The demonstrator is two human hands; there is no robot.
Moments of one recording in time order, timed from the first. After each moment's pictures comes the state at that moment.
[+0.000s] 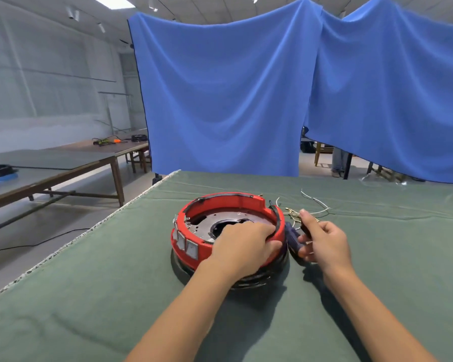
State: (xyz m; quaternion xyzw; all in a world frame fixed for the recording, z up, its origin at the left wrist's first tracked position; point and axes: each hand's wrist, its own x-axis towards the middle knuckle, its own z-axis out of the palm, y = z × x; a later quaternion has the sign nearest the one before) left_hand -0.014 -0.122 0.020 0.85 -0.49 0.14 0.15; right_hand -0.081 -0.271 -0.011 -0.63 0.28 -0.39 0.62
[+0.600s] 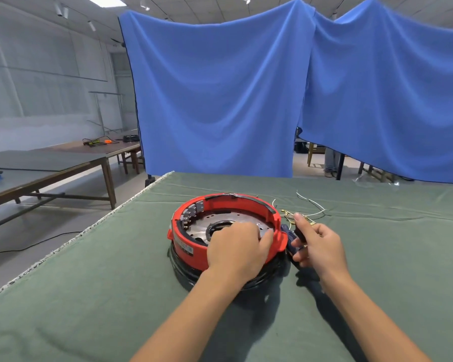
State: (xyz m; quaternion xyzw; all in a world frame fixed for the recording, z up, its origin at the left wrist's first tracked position) left_hand -0.014 -0.128 0.014 0.89 -0.36 0.20 0.20; right_hand -0.084 -0.260 -0.004 -0.63 0.28 -0.37 0.62
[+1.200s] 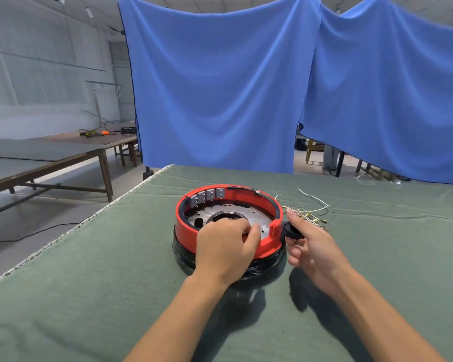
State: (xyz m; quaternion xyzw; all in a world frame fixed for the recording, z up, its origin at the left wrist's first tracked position) left_hand 0.002 -0.103 -0.003 0.82 -0.38 0.30 0.31; right_hand -0.084 -0.238 0.009 -0.57 0.19 -0.21 0.77
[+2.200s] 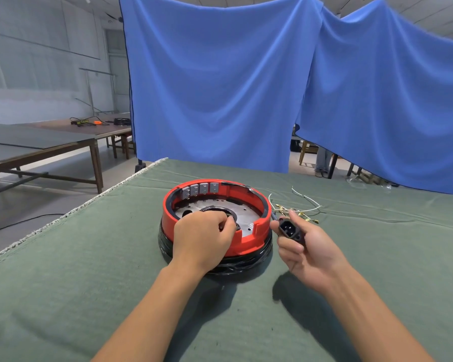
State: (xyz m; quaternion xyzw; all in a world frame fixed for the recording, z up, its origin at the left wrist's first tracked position) left_hand 0.016 -0.091 0.001 0.86 -0.32 0.25 0.31; right_hand -0.091 -0.235 0.022 -0.41 0.18 -0.13 0.88
